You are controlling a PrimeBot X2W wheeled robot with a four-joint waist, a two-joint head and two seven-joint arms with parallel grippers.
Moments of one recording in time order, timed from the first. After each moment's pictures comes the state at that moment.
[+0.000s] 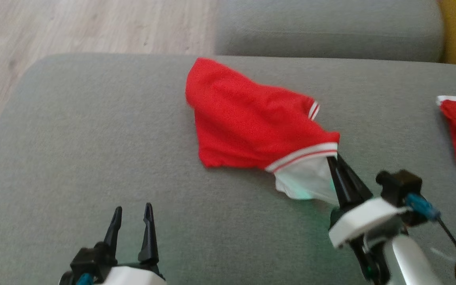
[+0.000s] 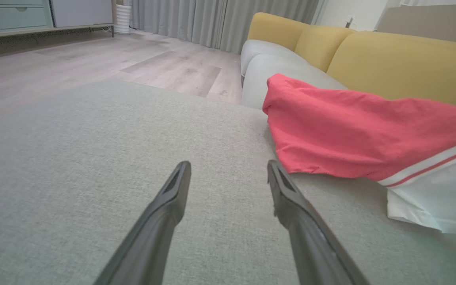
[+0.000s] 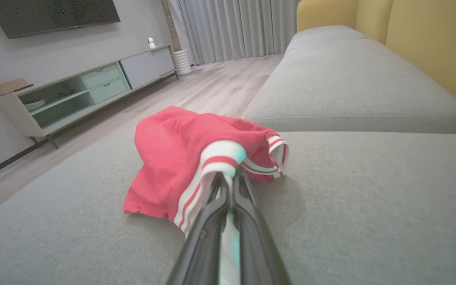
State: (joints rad) left arm 0.02 0.26 -0.51 0.15 -0.62 0.26 -0.25; right arm -0.10 -0.05 0.18 0.20 0.23 0.13 0.00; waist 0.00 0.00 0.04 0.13
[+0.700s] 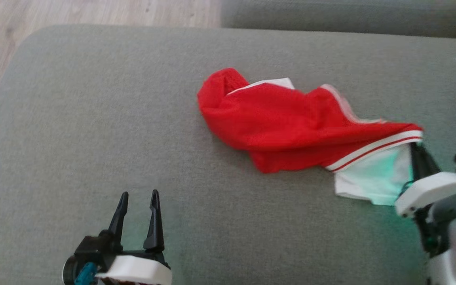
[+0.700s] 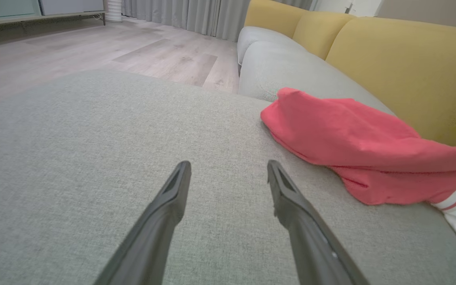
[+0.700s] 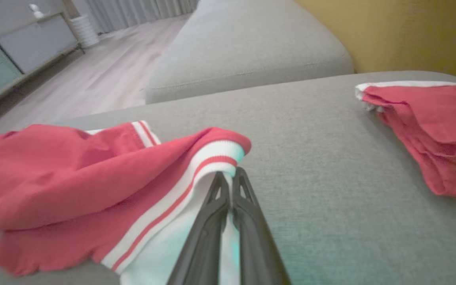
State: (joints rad) left arm -0.02 0.26 -0.53 0.13 -0.60 0.26 -0.25; right arm -0.16 -0.05 -0.16 0.25 0.18 0.13 0.16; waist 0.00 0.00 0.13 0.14
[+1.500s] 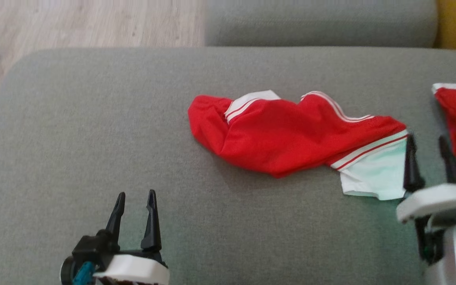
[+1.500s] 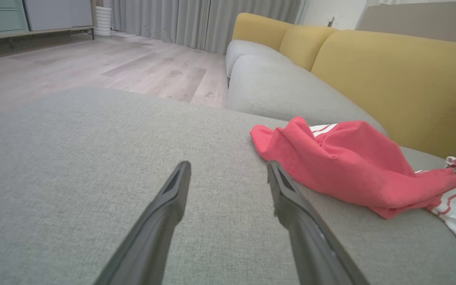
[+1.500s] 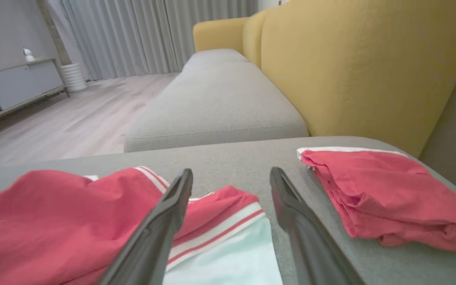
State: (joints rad) left arm -0.03 0.25 -0.52 0.15 -0.60 0.25 -0.25; right arm -0.20 -0.07 -0.20 0.35 0.09 0.13 -0.08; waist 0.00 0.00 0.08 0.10
